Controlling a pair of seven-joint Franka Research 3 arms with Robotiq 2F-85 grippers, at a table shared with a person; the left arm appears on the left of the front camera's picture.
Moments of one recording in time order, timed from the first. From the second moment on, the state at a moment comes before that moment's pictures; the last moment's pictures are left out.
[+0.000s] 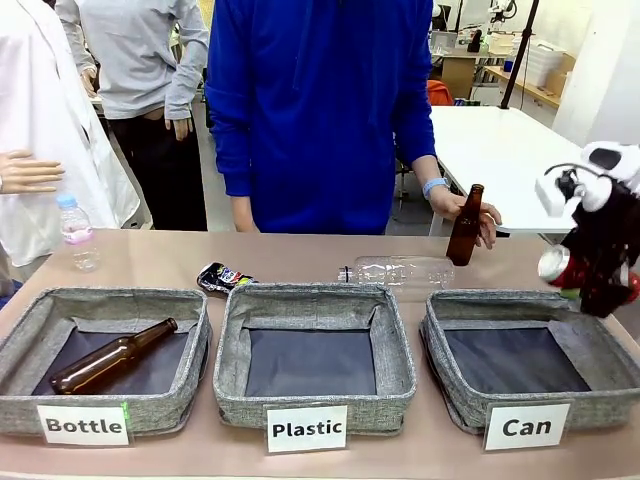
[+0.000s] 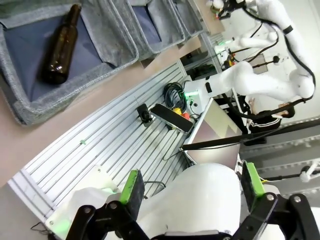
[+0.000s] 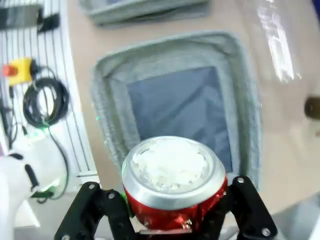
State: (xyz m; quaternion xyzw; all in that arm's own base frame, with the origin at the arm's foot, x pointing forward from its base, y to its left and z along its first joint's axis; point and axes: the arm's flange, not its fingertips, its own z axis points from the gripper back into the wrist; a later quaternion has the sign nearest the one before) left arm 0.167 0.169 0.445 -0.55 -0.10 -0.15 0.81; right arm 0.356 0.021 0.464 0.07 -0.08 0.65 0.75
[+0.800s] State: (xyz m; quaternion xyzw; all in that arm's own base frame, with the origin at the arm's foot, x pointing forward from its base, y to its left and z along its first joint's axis) left arm 0.167 0.169 0.445 -0.55 -0.10 -0.15 0.81; right arm 0.346 0.018 0.461 0.06 -0.12 0.66 0.74
